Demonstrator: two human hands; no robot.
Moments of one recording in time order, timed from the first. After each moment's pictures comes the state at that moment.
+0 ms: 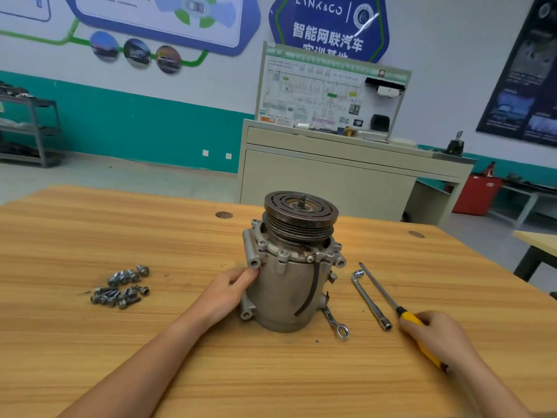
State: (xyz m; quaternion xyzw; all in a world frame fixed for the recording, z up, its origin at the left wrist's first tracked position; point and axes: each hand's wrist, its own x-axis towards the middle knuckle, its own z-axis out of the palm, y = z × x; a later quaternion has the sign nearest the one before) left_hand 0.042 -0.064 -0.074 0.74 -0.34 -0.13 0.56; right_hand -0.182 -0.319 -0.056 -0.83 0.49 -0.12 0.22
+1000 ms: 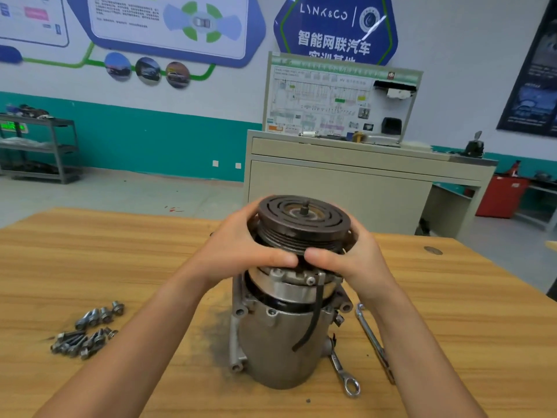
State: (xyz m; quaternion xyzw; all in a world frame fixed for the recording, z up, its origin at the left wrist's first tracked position) left_hand 0.049 -0.105 0.052 0.62 -0.53 -0.07 0.58; right_hand -0.063 -0.263 0.047 -0.76 -0.07 -0.32 0.56
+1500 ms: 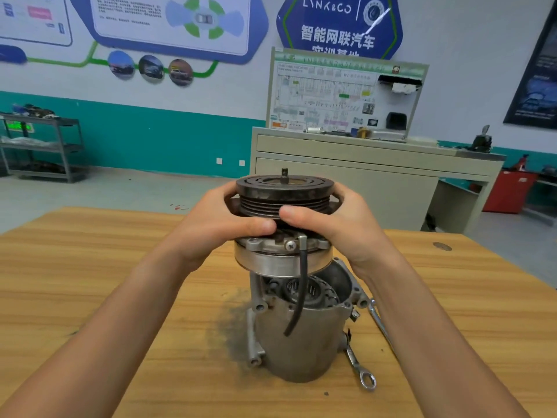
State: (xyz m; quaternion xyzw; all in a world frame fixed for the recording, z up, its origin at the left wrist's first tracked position) left_hand 0.062 -0.067 0.071 0.62 -0.46 -0.08 0.64; right_hand -0.049 -0.218 0.088 -0.77 -0.01 -0.28 0.58
